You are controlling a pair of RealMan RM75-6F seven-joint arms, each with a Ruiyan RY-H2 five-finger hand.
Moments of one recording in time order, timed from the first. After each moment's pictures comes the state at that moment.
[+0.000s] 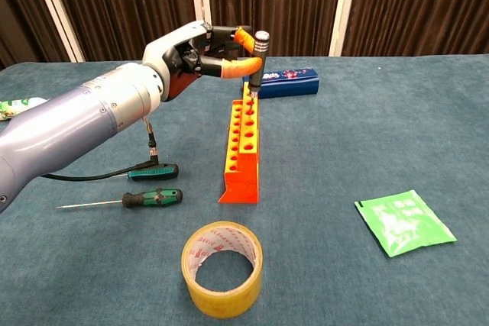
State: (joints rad) left arm -0.86 -1.82 -0.36 -1.23 1.28 0.92 -0.73; right arm 0.03 -1.03 0.07 -1.76 -1.40 1.42 0.24
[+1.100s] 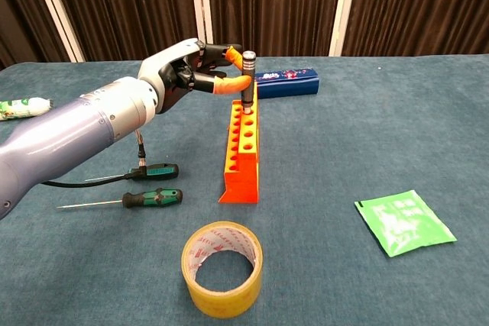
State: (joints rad) left arm -0.85 -1.84 -0.34 -1.16 1.26 0.88 -0.72; right arm 0.03 -1.04 0.08 -1.76 -1.40 1.41 0.24
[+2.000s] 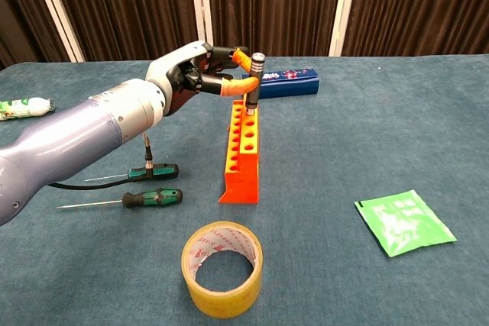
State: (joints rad) left arm -0.86 -1.86 -0.35 -1.16 1.25 0.87 -0.71; right arm 0.03 -1.03 0.08 -1.76 -1.41 1.42 0.24
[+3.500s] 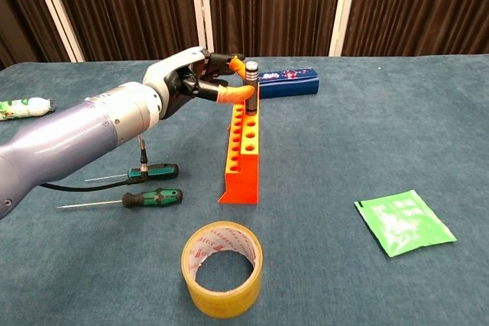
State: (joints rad) left arm -0.86 -1.84 -0.35 -1.19 1.23 0.84 -0.65; right arm 0.03 -1.04 0.08 -1.76 -1.41 1.43 0.25
